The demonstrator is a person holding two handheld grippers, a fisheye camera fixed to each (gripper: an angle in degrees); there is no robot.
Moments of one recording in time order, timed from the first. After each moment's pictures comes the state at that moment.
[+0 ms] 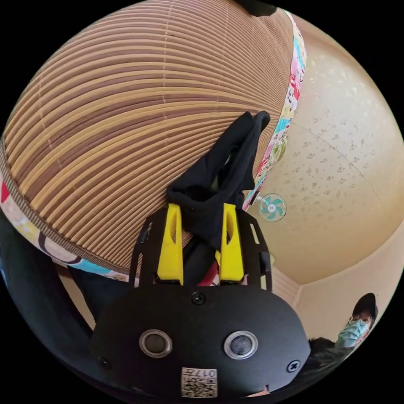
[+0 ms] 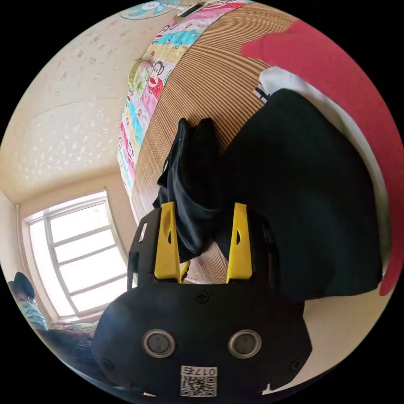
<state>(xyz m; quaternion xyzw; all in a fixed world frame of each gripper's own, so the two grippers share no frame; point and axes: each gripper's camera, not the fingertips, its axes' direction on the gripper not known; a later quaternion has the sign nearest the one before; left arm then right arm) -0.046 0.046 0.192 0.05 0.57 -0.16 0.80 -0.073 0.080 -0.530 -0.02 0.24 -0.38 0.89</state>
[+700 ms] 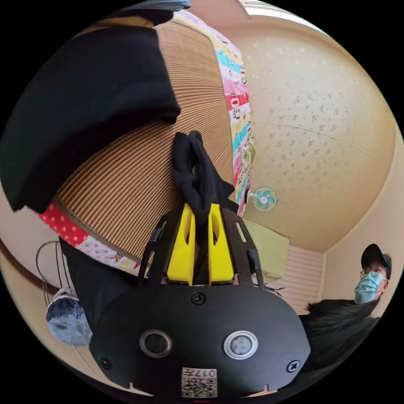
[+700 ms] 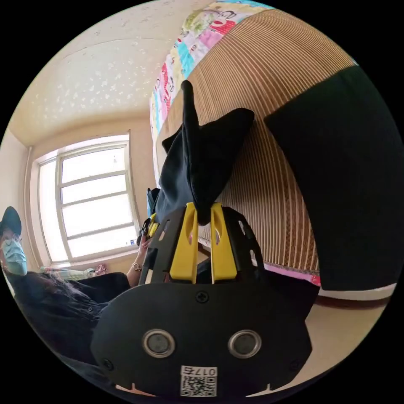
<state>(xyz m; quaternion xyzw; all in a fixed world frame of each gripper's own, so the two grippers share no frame) -0.247 0.051 0.049 0.13 0.51 -0.04 0.85 0.062 0.215 -0.437 -0.14 0.30 -0.40 0.85</state>
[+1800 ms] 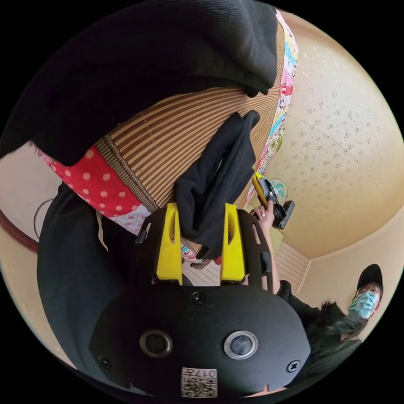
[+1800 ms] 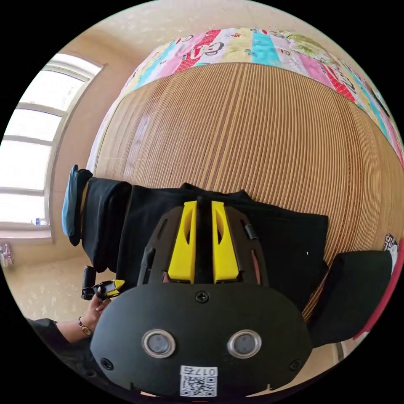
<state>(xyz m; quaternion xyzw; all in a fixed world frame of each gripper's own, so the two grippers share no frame) -0.259 0.020 0.144 0.02 0.53 -0.06 0.84 -0.036 0.427 -0.105 -0.03 0.46 -0.63 0.62</state>
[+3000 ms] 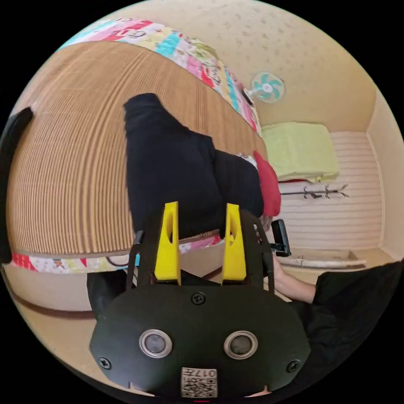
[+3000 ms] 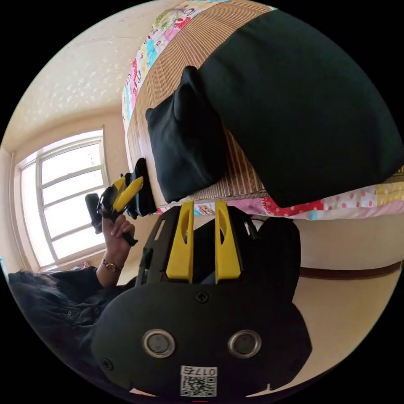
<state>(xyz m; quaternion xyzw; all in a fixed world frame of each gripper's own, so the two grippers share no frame) 0.116 0.117 0.144 0.13 0.31 0.24 0.91 0.026 0.340 -0.578 -0.16 0.29 -0.39 0.86</state>
